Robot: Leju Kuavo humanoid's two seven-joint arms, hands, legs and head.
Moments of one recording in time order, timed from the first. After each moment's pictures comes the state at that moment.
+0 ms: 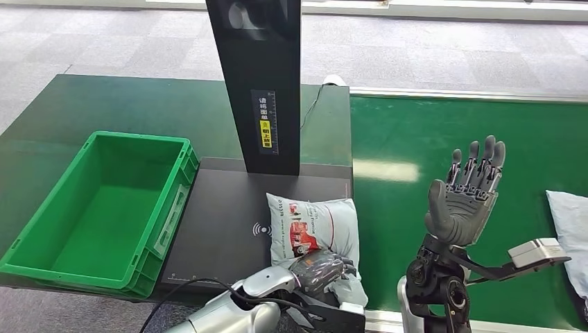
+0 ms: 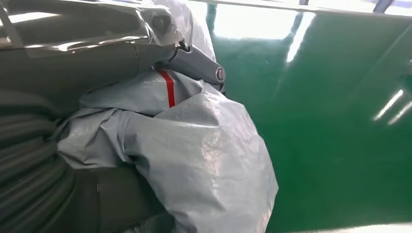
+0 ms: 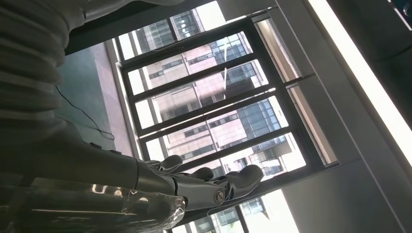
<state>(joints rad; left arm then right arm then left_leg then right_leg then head) -0.55 -0.18 -1.01 -0.82 -0.79 -0.05 -0.18 -0.11 0.14 0.00 -1.72 -0.43 -0.14 -0.60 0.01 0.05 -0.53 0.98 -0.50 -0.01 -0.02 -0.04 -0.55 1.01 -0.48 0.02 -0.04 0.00</state>
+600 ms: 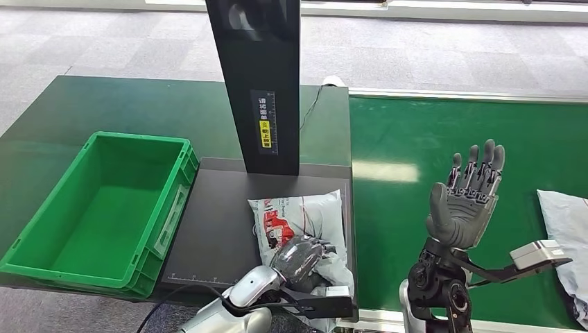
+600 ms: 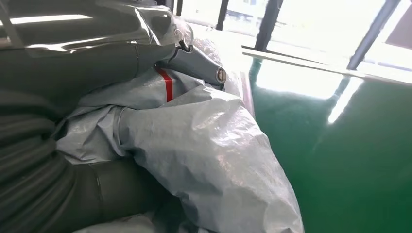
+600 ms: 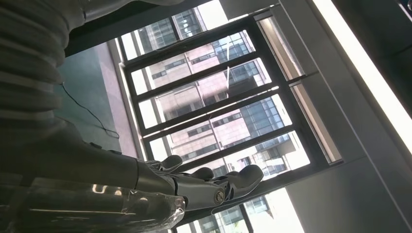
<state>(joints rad) -0.47 -0.16 -0.89 -0.84 -0.88 0.27 -0.12 -0.09 0.14 -0.01 -1.72 -0.44 -0.13 -0.59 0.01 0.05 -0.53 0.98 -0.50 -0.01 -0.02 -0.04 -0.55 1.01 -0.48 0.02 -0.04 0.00</state>
